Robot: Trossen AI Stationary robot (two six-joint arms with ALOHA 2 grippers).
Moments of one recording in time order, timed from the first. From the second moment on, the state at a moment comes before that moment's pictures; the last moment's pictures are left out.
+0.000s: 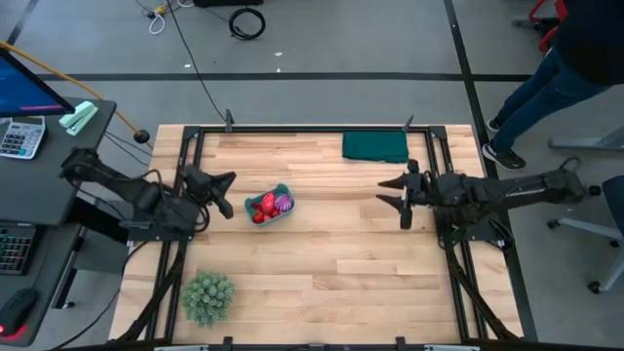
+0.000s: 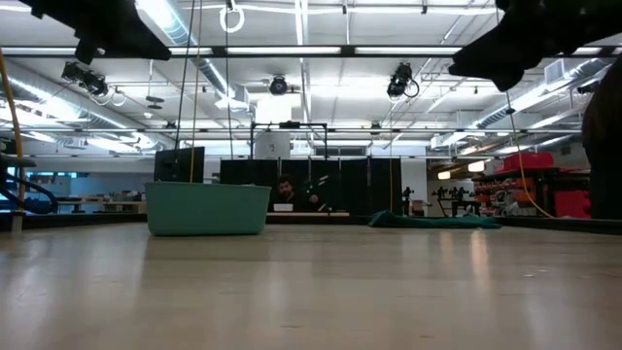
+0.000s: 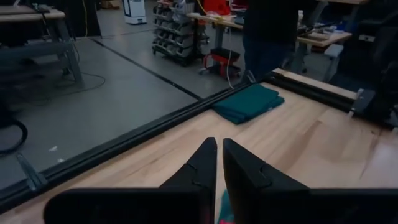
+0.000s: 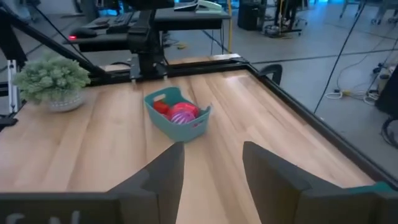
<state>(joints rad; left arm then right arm) -0.46 0.67 0.60 -0.46 -1.20 -0.61 0.07 0.59 0.41 -0.05 0.29 0.12</state>
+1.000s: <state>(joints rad) -0.07 0.66 0.59 -0.41 -0.75 -0.49 -0.35 0.74 0.41 0.02 -0.40 0.08</state>
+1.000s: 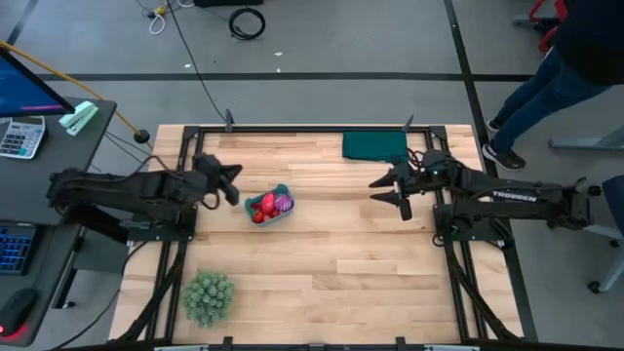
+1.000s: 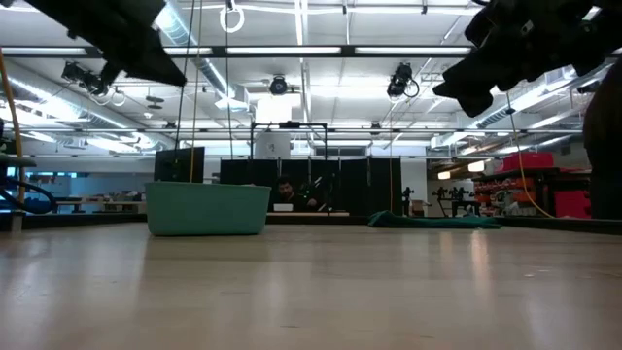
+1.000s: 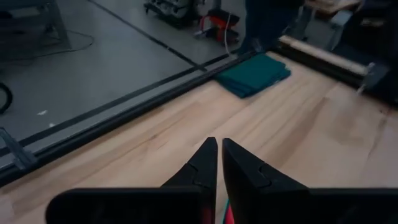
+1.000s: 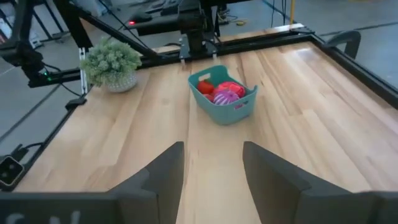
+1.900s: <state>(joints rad) -0.11 0.12 0.02 0.30 -0.55 -0.02 -0.20 0.73 0.41 0.02 -0.33 0.19</state>
